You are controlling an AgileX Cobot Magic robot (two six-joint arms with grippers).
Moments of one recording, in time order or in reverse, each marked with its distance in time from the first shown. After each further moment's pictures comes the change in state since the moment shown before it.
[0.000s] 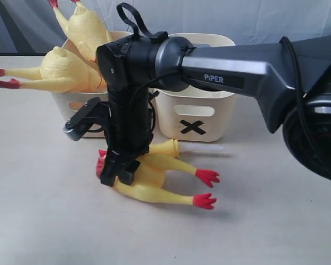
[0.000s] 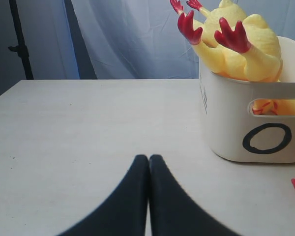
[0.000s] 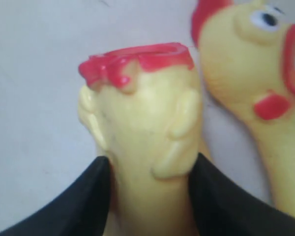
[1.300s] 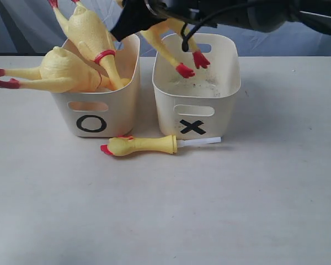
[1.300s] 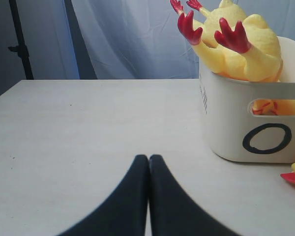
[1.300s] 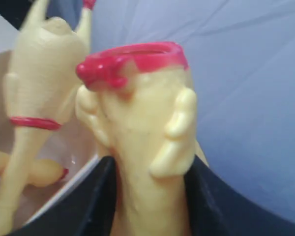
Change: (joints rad) left arm 0.000 0.000 0.000 0.000 0.000 0.000; right arm -0.122 -0.311 0.166 -1.178 -0.709 1.068
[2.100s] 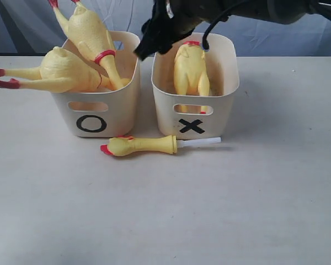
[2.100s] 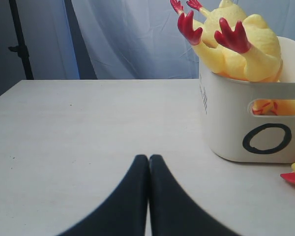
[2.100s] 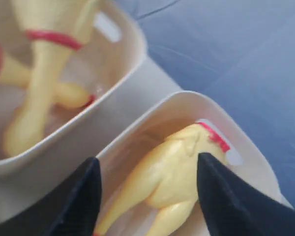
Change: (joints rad) left arm 0.000 0.000 0.000 0.000 0.000 0.000; right arm -0.037 -0.021 0.015 0.522 0.112 -0.562
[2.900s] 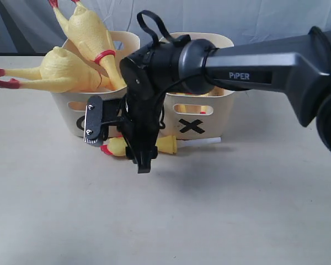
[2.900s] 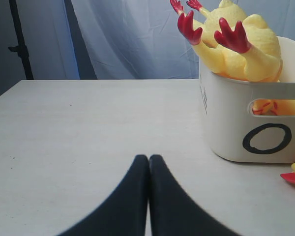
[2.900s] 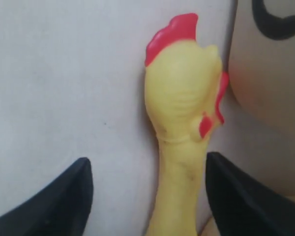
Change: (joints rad) left arm 0.000 0.000 0.000 0.000 0.000 0.000; right arm 0.109 0.270 0.000 0.495 0.209 -0.950
